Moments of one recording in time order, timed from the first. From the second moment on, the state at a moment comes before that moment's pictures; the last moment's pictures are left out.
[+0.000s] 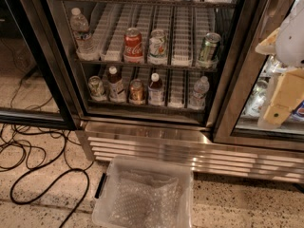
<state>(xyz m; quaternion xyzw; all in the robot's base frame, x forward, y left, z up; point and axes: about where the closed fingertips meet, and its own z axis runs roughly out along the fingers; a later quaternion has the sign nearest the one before) 0.438 -0.217 0.976 -0.60 0.78 -0.03 0.16</state>
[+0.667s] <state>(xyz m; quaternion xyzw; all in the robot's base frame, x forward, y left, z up) 0.438 -0.209 0.962 -0.59 0.79 -0.03 0.16</state>
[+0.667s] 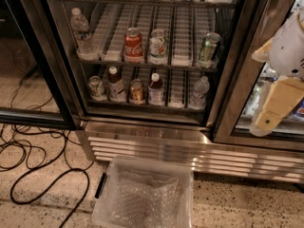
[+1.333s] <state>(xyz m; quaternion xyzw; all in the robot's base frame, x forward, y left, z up) 0.435 -0.179 0.897 -0.55 0.82 0.00 0.16</state>
